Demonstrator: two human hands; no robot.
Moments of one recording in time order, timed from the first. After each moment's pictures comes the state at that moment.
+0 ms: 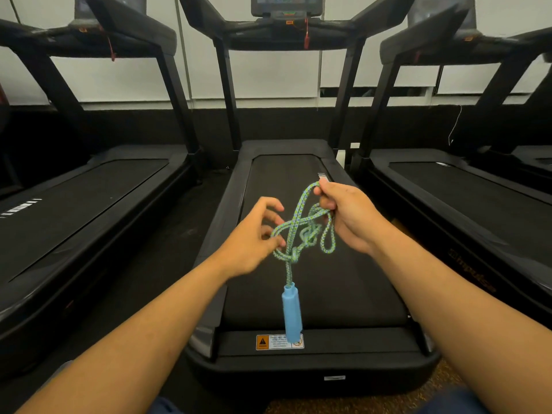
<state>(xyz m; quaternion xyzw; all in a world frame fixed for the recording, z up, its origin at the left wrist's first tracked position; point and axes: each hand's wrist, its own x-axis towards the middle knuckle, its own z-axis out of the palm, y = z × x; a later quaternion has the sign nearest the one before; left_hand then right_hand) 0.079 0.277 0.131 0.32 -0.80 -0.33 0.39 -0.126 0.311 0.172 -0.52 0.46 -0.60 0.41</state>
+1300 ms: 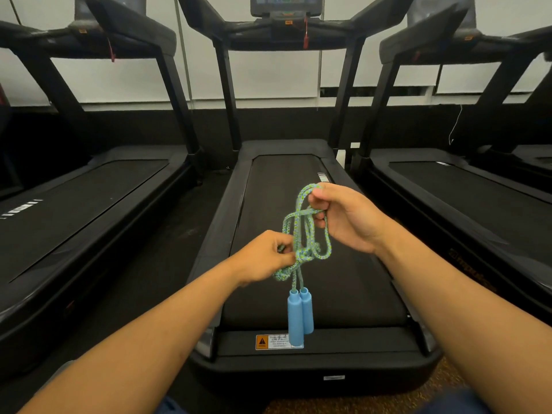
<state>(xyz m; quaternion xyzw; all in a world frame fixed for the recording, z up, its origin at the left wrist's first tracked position) 0.060 0.289 0.122 0.34 -0.83 -0.36 0.26 -0.135 0.318 0.174 -0.58 0.32 -0.53 0.53</state>
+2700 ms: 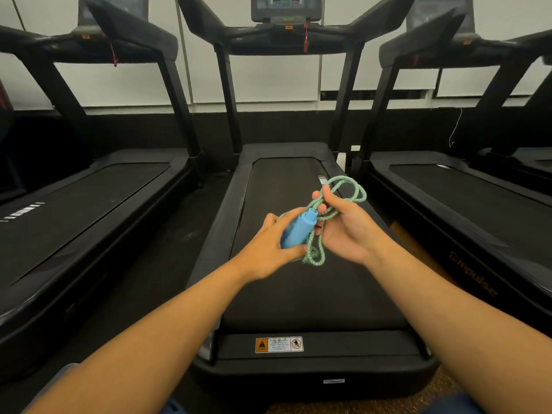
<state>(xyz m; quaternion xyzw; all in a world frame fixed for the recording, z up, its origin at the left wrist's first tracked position) 0.050 0.275 0.120 0.32 -0.84 -0.29 0.33 -0.130 0.312 0.157 -0.38 0.28 -0.60 0.64</state>
